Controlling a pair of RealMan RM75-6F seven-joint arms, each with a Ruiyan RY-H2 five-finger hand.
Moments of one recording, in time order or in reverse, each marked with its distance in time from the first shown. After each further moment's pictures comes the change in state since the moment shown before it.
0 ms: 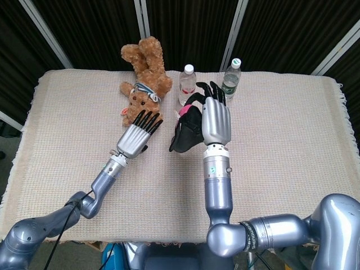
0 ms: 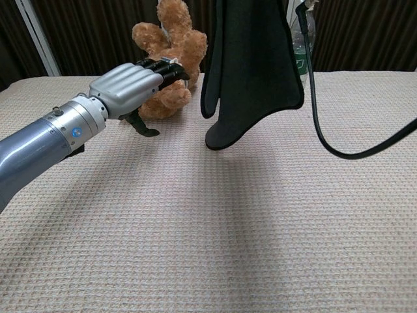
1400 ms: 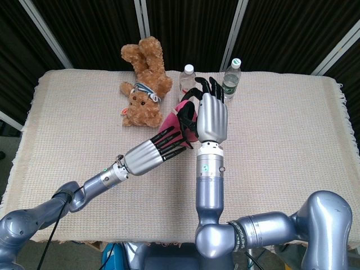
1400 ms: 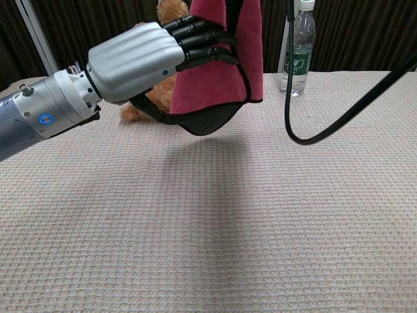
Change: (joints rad) left arm -0.061 0.125 0.163 -0.024 0.346 0.338 -0.188; right arm 0.070 -0.055 0.073 0.036 0.003 0.083 -0.057
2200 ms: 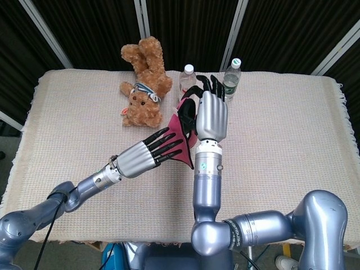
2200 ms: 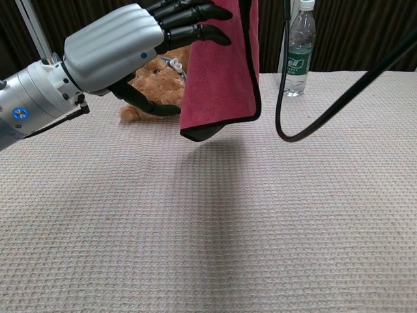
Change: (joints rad) left arm 0.019 0.005 0.012 0.027 0.028 0.144 -0.103; right arm 0.023 -0.022 0.009 0.040 -0.001 0.015 -0.020
